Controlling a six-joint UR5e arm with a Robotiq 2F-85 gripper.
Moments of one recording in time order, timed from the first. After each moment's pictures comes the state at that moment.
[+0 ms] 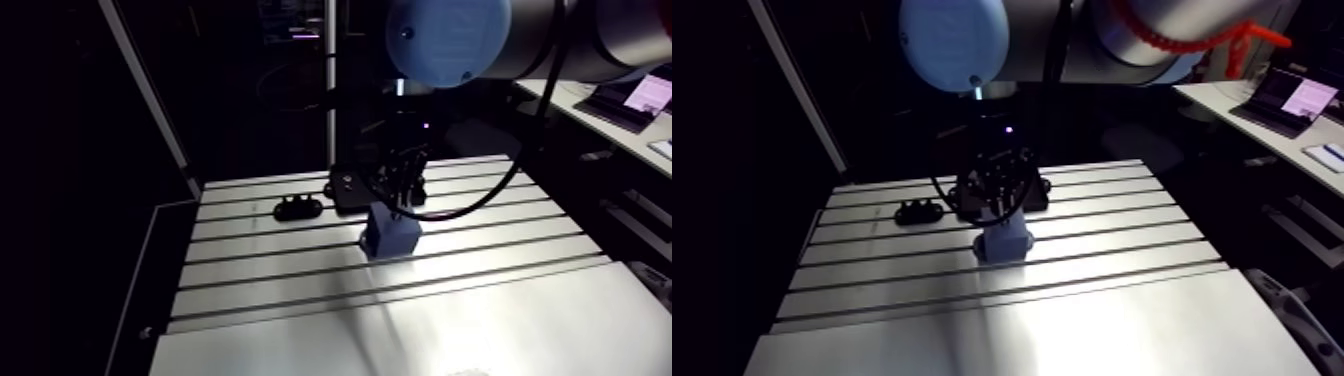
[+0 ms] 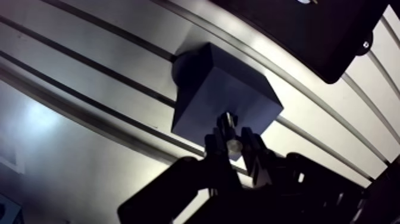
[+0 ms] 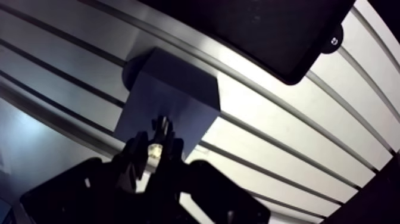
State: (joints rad) arm -0.18 -1.29 1.85 -1.99 -1.67 -2.28
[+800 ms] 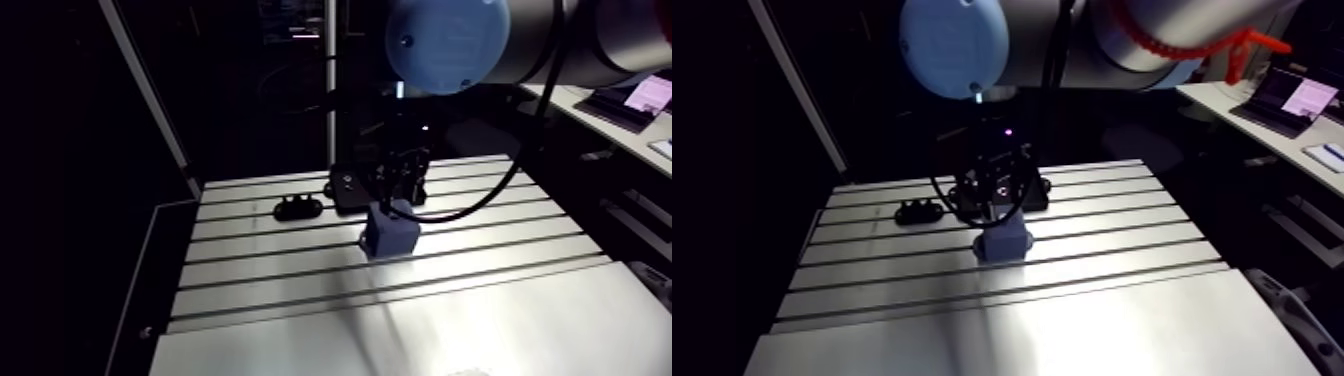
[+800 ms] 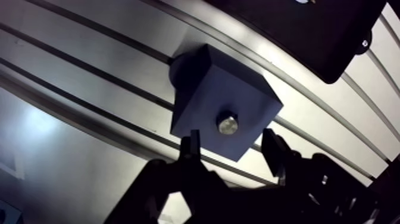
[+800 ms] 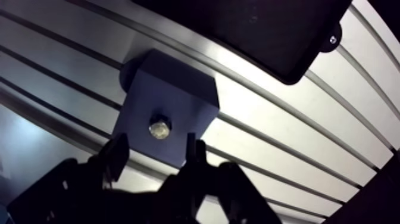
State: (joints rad) arm -0.18 -1.29 1.86 -2.01 -1.67 -2.26
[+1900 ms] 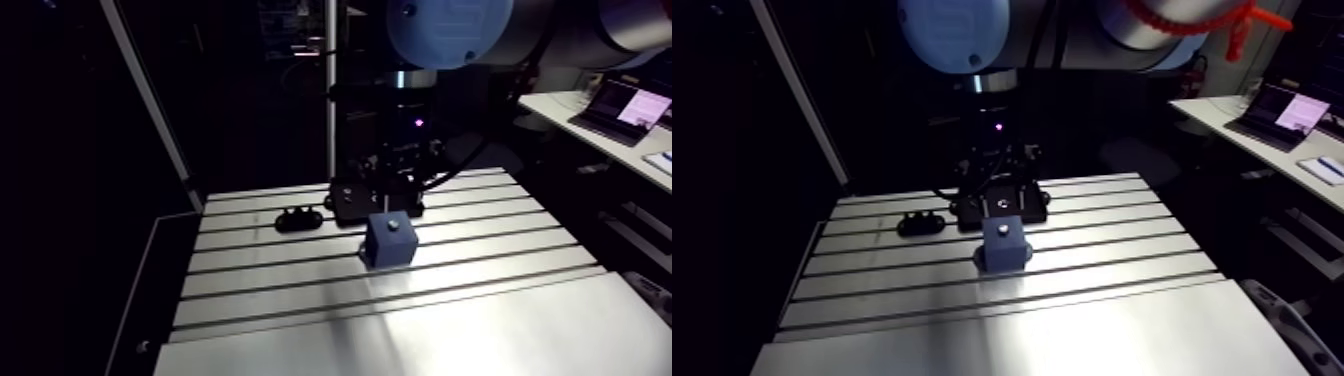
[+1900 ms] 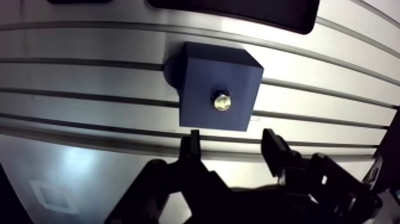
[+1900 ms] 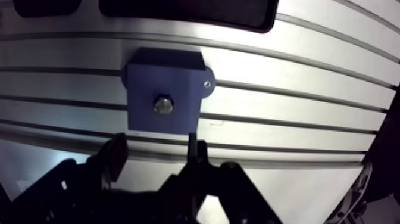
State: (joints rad) arm -0.18 -1.34 1.82 -1.91 -1.67 -1.89
